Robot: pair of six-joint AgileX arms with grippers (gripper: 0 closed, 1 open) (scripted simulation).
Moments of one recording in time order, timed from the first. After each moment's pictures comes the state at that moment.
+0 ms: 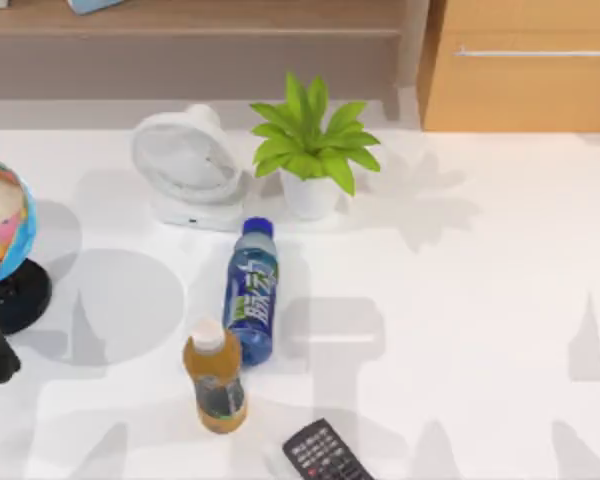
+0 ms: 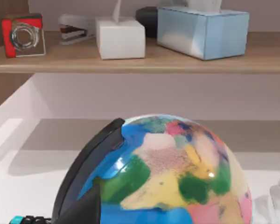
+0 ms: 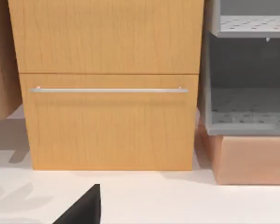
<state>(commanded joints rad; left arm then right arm) 0.00 0.00 0.00 0.00 0.00 0.00 0.00 0.00 0.00 0.00 0.00 0.00</state>
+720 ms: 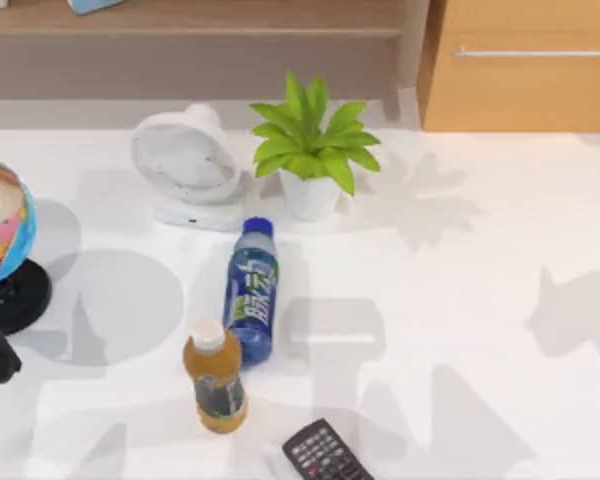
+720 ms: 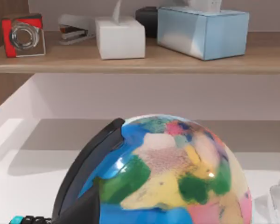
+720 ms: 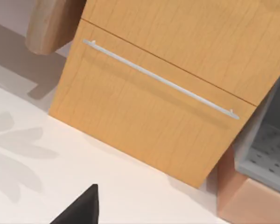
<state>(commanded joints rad) 0.00 0.00 0.00 0.00 0.00 0.00 0.13 0.56 0.22 0.19 -0.02 -0.41</state>
